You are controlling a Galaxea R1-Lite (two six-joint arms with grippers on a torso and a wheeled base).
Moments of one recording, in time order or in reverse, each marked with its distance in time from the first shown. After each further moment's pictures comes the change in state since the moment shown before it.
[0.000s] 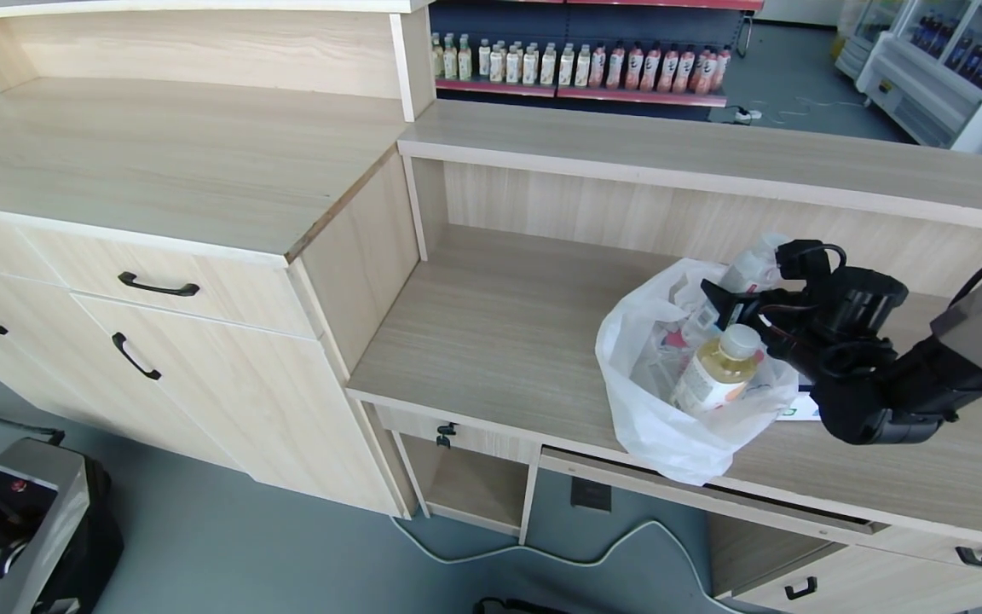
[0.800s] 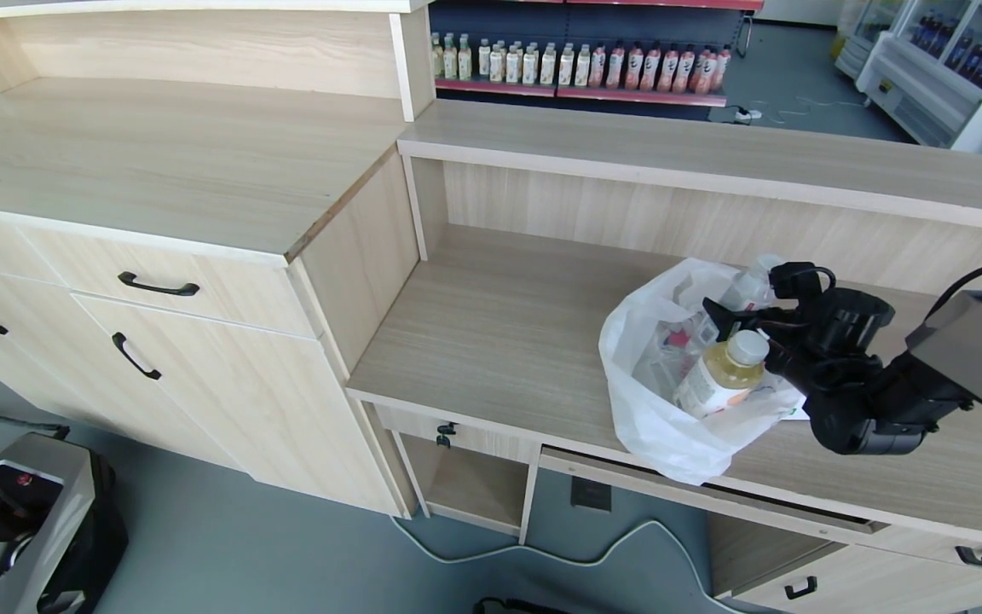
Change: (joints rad) left arm 0.000 0.000 0.000 0.000 0.000 0.000; right arm -0.039 0.093 -0.034 -0.024 0.005 -0.025
